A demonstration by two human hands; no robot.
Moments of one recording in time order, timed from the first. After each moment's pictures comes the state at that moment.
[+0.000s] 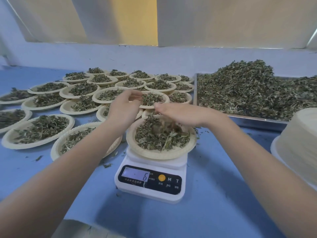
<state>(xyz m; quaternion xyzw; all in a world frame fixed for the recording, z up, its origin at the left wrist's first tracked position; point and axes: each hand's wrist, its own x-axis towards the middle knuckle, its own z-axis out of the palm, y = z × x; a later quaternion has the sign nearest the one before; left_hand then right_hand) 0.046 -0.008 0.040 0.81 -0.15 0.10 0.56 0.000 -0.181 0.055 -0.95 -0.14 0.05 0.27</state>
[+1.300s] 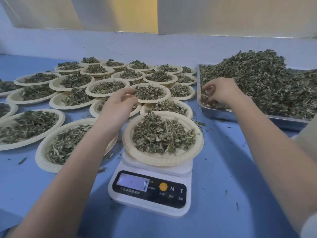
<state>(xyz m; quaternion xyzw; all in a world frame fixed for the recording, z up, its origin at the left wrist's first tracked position) 0.059 -0.002 0.025 0.80 -0.11 0.03 0.59 0.070 -0.298 0.047 -0.96 0.16 -0.14 0.17</state>
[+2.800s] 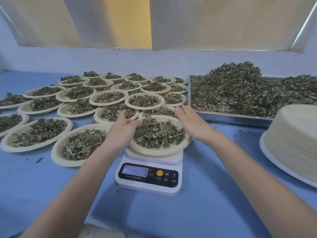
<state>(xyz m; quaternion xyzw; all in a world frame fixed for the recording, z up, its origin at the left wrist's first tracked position) 0.014 0.003 0.010 0.84 -0.11 -0.02 0.53 -0.014 -0.201 0.011 -0.93 0.06 -0.11 0.34</state>
